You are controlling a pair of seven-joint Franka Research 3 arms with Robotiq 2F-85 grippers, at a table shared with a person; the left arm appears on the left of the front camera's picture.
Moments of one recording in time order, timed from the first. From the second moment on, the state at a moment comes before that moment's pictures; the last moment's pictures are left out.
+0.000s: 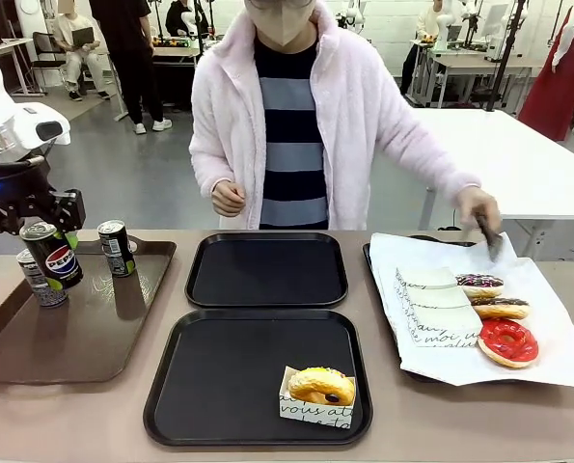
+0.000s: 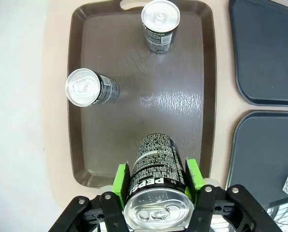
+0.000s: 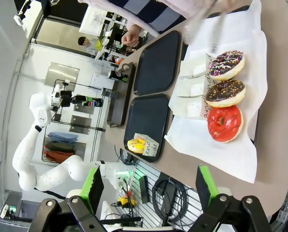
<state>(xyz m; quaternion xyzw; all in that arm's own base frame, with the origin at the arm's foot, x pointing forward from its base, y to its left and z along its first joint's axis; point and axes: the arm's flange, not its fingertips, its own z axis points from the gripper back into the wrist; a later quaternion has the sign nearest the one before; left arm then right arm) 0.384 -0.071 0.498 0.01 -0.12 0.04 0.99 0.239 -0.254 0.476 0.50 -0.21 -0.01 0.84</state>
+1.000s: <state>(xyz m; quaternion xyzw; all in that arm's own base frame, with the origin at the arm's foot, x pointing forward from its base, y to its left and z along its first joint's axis) 0.320 -0.197 0.487 -0.03 -0.05 -0.10 0.99 0.238 -0.254 0.476 0.50 -0.21 -0.01 0.84</state>
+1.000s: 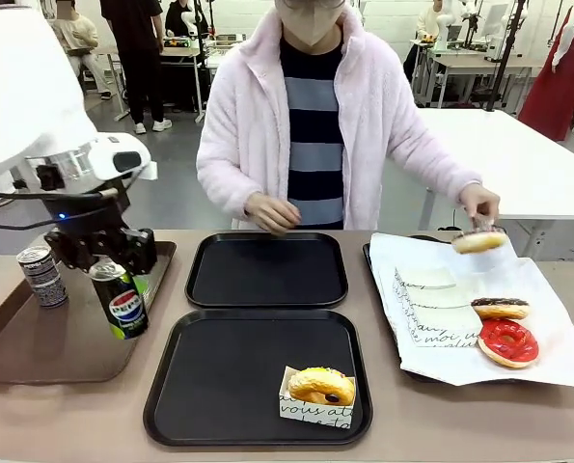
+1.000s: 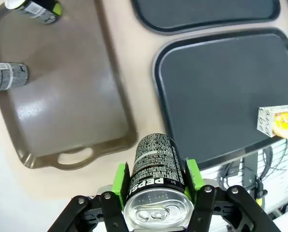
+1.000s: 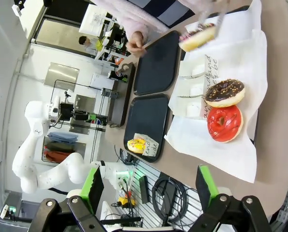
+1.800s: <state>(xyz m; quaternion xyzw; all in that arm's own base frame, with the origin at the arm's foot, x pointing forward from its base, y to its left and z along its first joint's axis) 0.306 -0.320 0.429 -0.01 -0.04 -0.23 0.97 0.238 -0.254 0.476 0.50 -0.21 -0.01 0.84</state>
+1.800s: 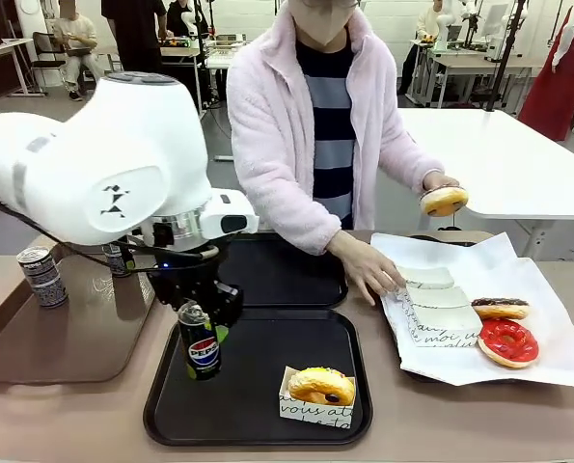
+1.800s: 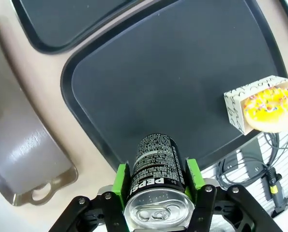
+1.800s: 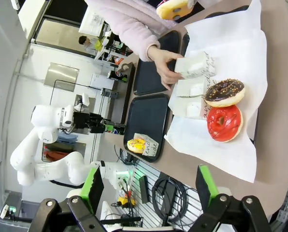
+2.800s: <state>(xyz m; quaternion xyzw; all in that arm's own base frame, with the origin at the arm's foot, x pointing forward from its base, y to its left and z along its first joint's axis) 0.327 -0.335 0.378 -0.03 -0.07 -0.24 0.97 0.238 -0.254 0.476 0.50 -0.21 -0.01 0.84</state>
